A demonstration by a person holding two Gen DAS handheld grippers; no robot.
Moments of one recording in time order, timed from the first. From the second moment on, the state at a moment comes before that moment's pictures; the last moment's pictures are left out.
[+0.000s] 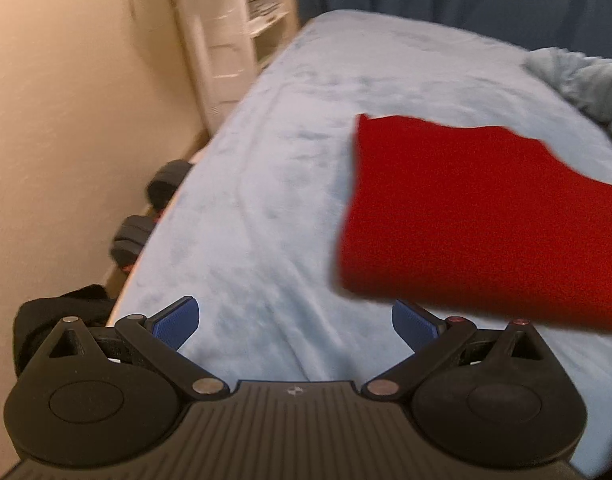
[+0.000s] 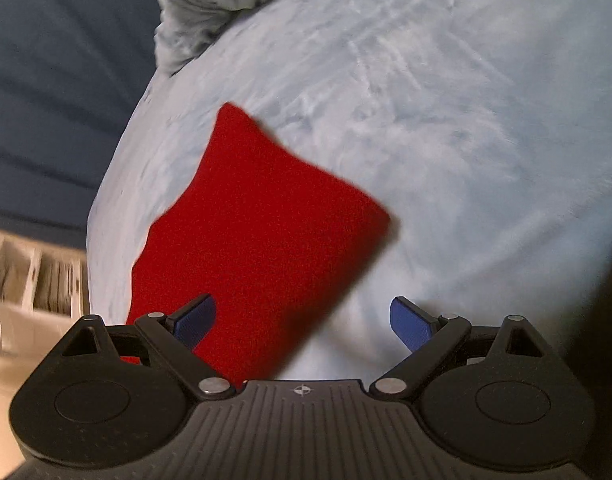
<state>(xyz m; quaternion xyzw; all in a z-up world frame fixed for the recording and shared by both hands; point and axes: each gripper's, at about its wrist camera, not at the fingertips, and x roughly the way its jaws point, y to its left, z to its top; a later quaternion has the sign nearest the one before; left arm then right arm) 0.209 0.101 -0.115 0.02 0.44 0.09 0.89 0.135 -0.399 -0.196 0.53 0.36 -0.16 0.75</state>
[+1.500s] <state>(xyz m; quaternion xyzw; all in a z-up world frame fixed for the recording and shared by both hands) 0.277 0.181 -0.184 -0.12 0.48 0.13 0.86 0.258 -0.148 -0.049 -0.04 0.26 -0.05 0.96</state>
